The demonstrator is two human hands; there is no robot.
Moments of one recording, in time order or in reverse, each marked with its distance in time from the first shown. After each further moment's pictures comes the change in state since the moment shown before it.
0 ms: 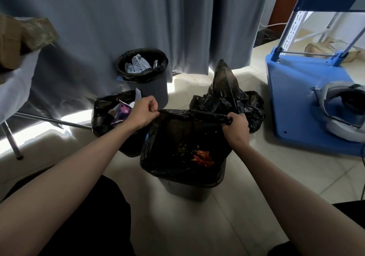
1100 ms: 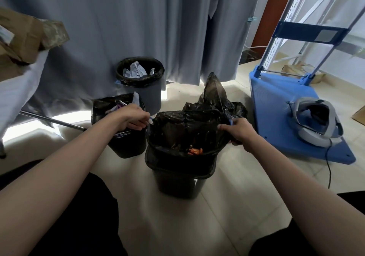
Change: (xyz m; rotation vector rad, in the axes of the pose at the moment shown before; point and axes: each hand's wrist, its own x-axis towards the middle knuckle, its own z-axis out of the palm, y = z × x) left_hand -0.048 0.023 -0.052 -0.337 -0.277 -0.458; right_hand -0.033 -0.023 -0.077 0.208 -0.303 0.217
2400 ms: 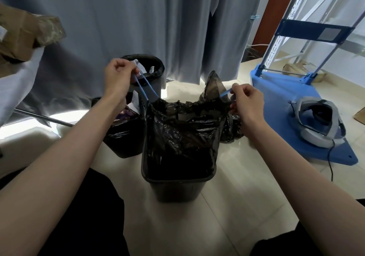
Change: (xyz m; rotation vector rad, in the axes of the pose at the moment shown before) left_hand -0.001 0.050 -0.030 -0.742 0.519 0.556; right_hand -0.018 -0.066 -0.003 0.411 0.349 -0.346
